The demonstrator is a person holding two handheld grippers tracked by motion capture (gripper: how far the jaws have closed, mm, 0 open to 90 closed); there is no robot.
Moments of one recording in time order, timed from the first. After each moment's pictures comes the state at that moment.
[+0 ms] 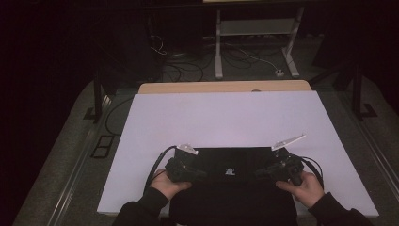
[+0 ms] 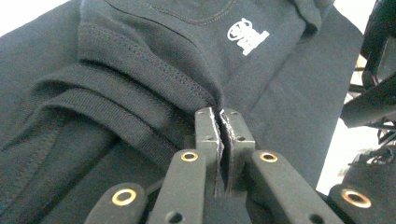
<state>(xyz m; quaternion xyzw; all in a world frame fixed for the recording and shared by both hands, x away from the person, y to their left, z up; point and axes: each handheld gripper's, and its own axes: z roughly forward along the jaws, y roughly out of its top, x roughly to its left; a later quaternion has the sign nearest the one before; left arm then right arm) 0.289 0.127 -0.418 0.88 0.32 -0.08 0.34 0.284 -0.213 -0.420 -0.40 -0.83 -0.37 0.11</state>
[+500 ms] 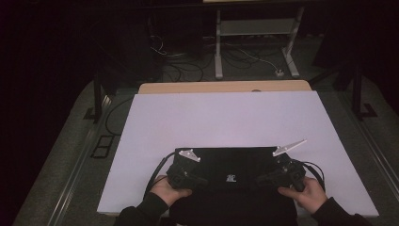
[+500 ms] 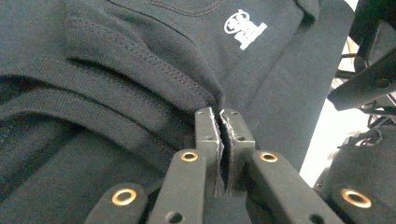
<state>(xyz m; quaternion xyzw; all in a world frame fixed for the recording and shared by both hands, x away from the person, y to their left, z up) 0.275 0.124 -0.423 0.88 0.32 -0.09 0.33 0.271 -0.215 -0.425 -0.39 -0.83 -0.37 0.13</state>
